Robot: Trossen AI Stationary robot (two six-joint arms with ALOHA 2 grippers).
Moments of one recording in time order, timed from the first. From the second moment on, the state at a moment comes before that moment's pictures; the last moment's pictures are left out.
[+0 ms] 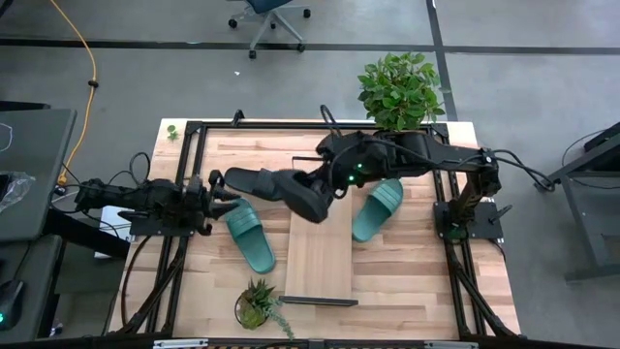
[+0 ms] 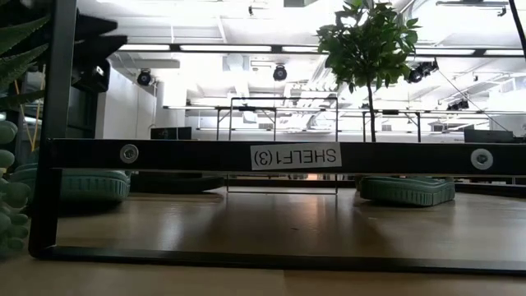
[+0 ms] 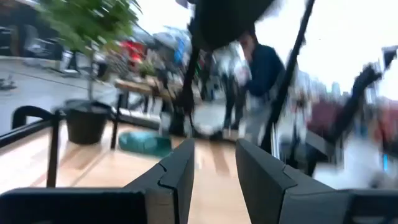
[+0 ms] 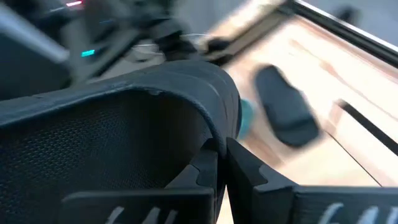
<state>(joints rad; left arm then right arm) -0.03 0.01 0.01 0.17 -0.15 -0.25 0.11 1.79 2.19 -1.00 0.16 0.63</state>
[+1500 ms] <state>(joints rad) -0.03 0.27 0.50 -0.03 -0.17 0.11 0.07 1.79 2.19 -0.88 -0.19 0.26</state>
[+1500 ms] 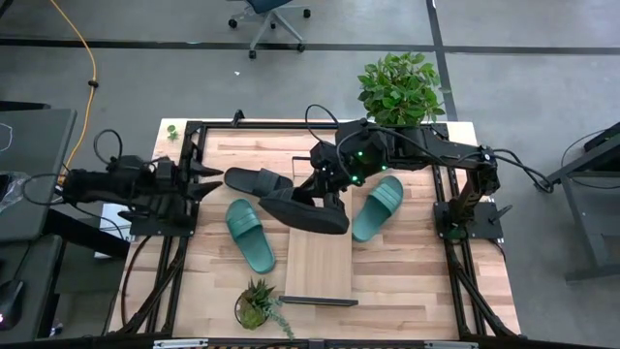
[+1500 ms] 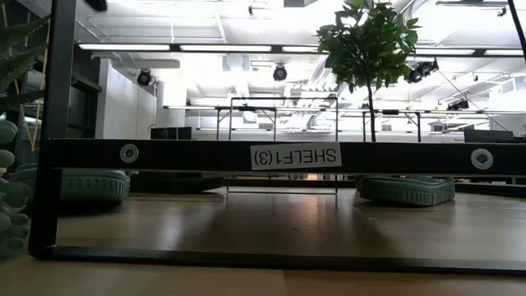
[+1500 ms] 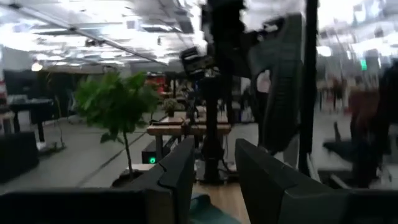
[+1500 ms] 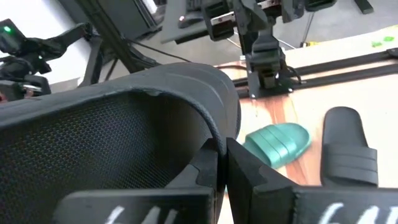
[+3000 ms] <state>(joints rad) -0.03 0.93 0.97 -0.15 0.15 0.06 0.07 1.79 2.19 -0.85 -0.25 0.20</state>
